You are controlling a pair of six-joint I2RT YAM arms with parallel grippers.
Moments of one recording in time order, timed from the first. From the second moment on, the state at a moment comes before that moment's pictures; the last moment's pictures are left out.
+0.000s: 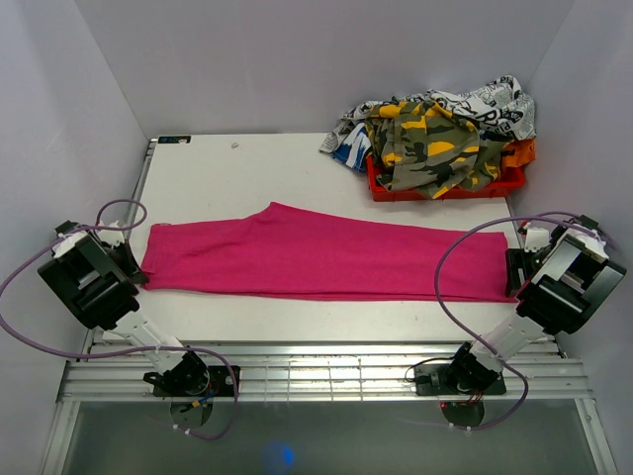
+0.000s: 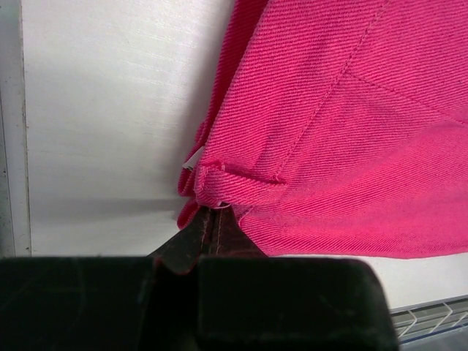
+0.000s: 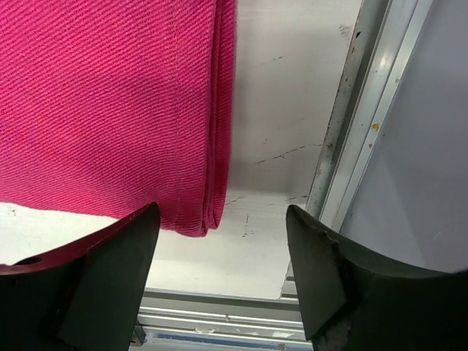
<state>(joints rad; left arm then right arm) 0.77 1.82 1.17 -0.79 0.40 0.41 -0.70 1.72 1.09 -0.85 -0.17 -0.76</state>
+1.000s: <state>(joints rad) 0.77 1.75 1.15 -0.80 0.43 0.46 -0.74 1.76 1.23 -1.03 -0.35 -0.76</state>
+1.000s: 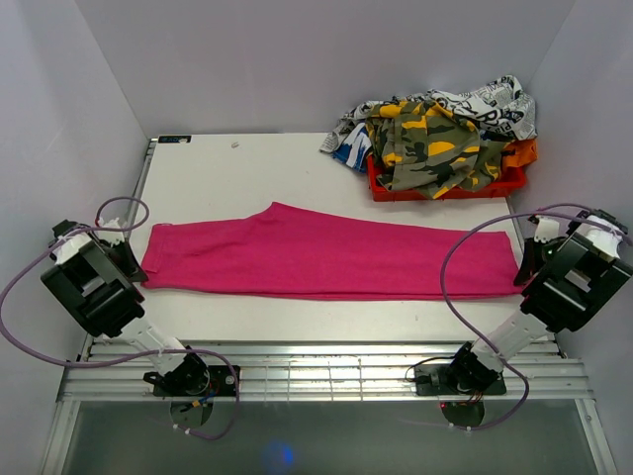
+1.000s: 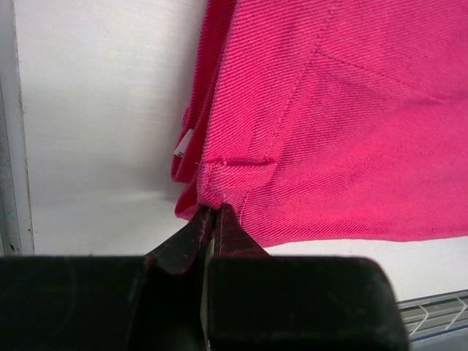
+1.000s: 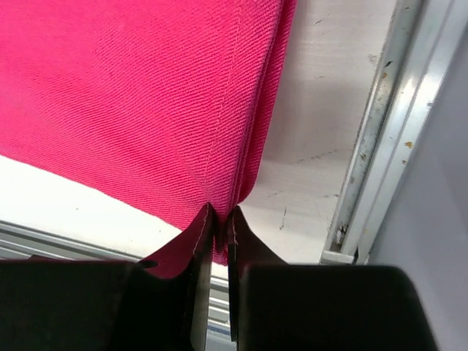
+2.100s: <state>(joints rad) 0.74 1.59 1.00 -0.78 0.46 0.51 0.22 1.50 1.16 -0.82 -0.85 -0.33</state>
